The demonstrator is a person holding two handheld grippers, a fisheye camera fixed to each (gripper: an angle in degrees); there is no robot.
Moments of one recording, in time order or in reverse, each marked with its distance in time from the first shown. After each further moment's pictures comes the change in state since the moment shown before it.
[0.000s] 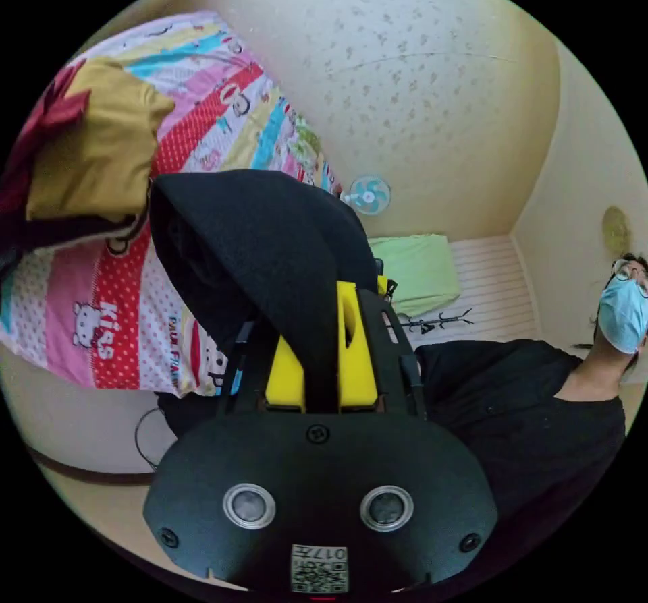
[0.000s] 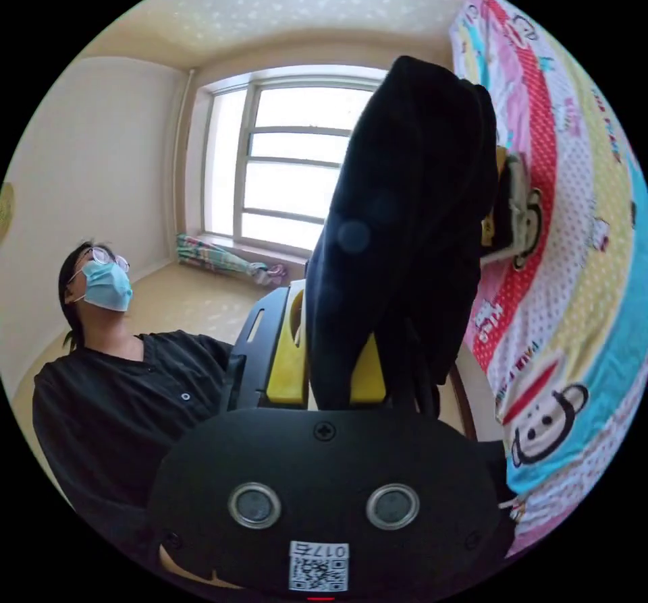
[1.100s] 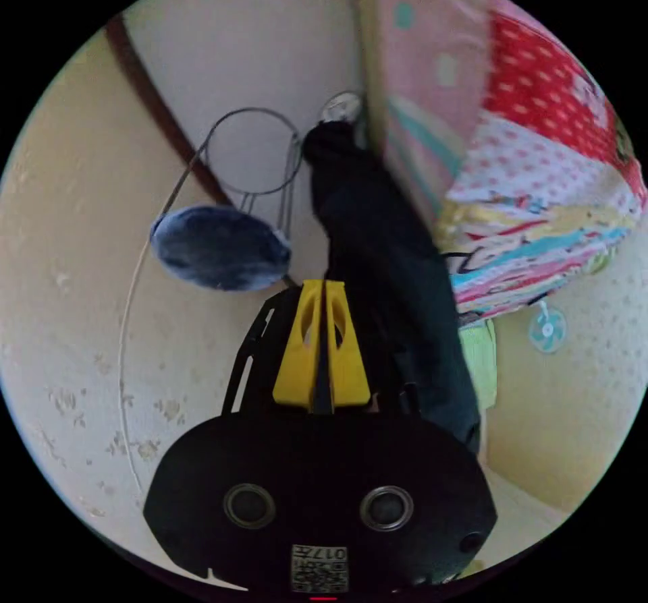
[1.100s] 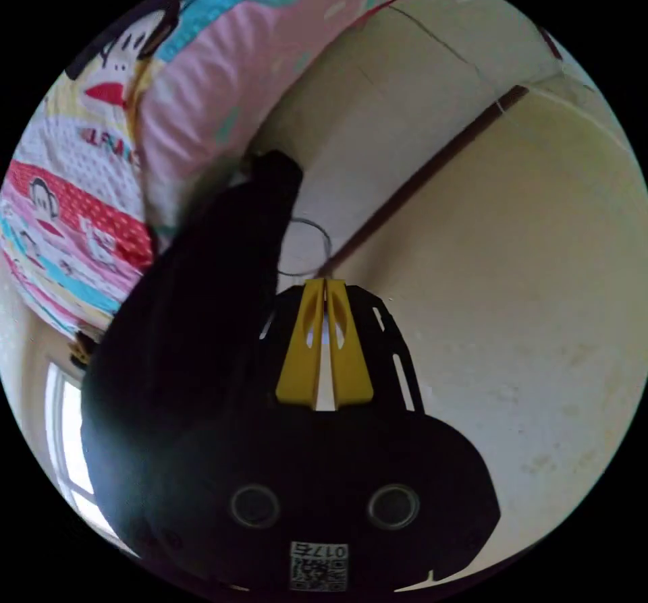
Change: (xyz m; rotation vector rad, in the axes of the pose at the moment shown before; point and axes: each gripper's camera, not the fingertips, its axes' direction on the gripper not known) left arm -0.214 0.113 0.069 -0.466 -0.298 -1.197; right arm -0.035 0.457 -0.146 0.504 0.757 1.679
